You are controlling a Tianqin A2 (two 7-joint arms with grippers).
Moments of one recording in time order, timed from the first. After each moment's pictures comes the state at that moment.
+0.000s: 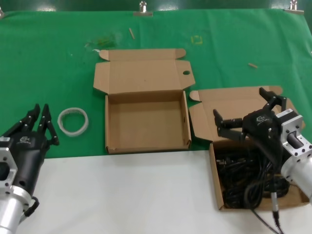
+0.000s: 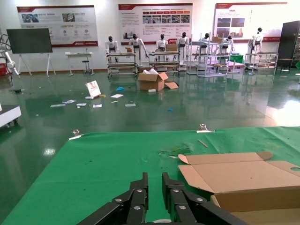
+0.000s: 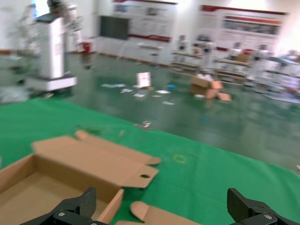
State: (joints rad) left arm 0.00 -0.30 1.60 -1.60 -1.80 0.00 0.00; right arm 0.17 0.45 -1.79 1.47 1.75 -0.15 0.04
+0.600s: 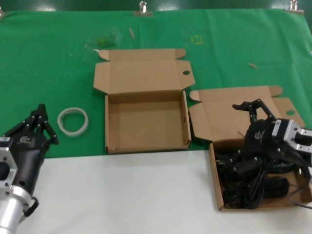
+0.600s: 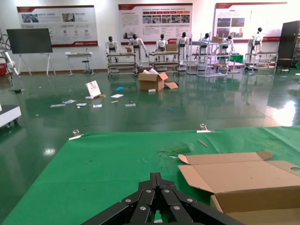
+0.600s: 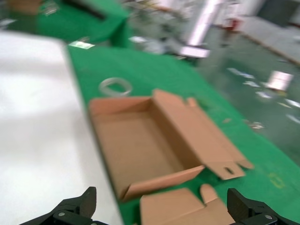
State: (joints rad) left arm 0.00 -0.30 1.60 -1.60 -1.80 0.00 0.00; right arm 0.45 0.70 -1.90 1.27 1.75 -0.78 -0.20
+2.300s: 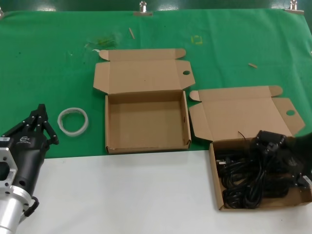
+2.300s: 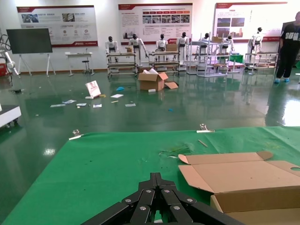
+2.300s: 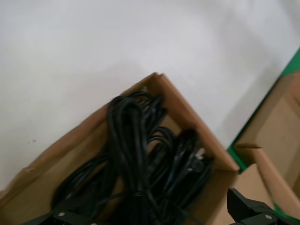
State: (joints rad) left arm 0.00 -0.30 1.60 -1.60 -1.80 0.00 0.00; right arm 0.84 0.77 -2.17 1.01 1.39 -1.23 -1.02
